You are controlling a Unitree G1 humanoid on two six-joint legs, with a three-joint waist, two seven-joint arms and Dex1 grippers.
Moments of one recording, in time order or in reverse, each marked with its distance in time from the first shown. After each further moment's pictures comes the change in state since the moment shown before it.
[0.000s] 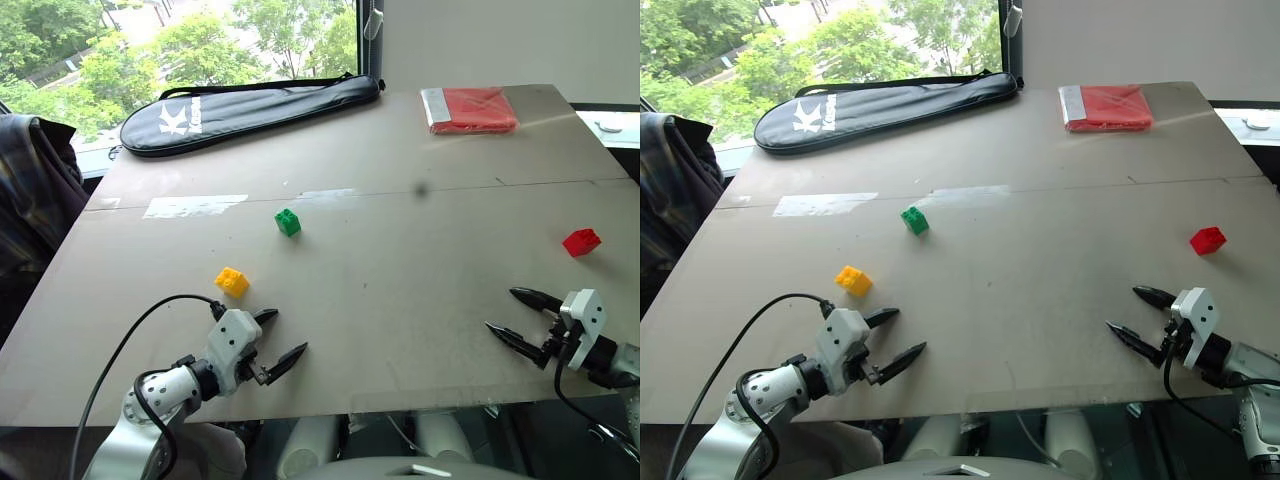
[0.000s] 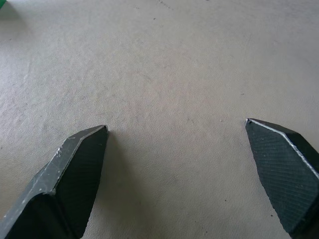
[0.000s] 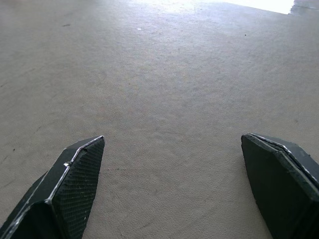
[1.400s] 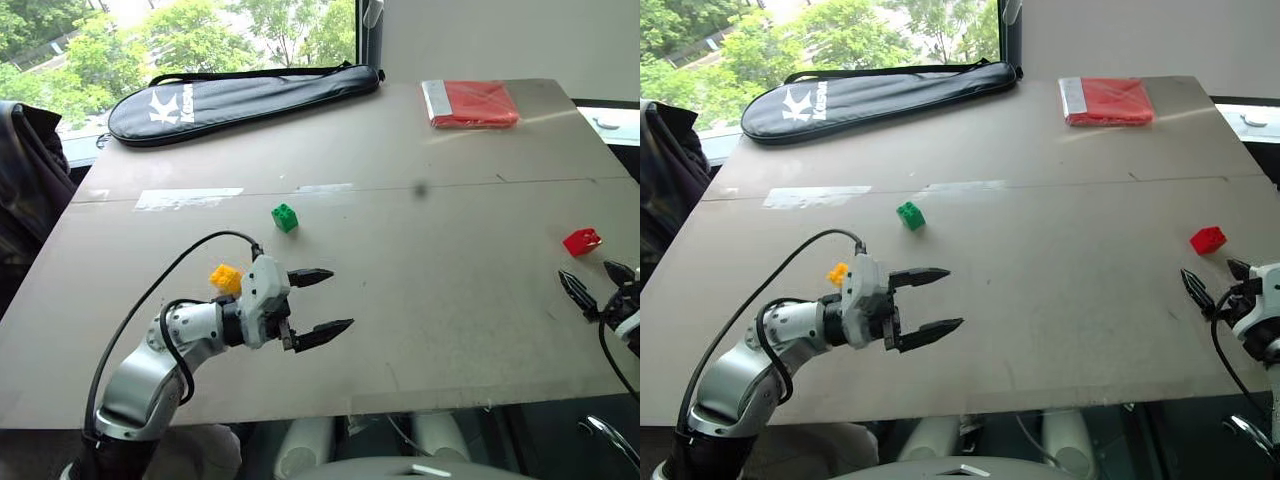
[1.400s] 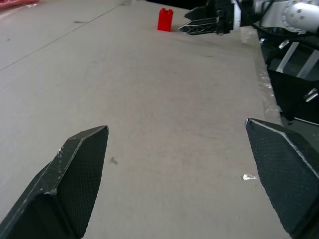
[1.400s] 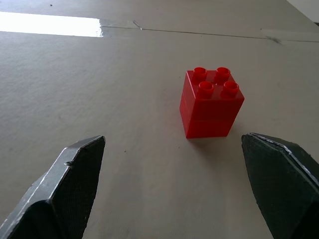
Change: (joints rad) left arm -0.460 0.064 -0.083 -0.162 -0.301 0.307 -0.241; right arm -0.168 0.012 -0.229 0.084 0.009 0.237 -0.498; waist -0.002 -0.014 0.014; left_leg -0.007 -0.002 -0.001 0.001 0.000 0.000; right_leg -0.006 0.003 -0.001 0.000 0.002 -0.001
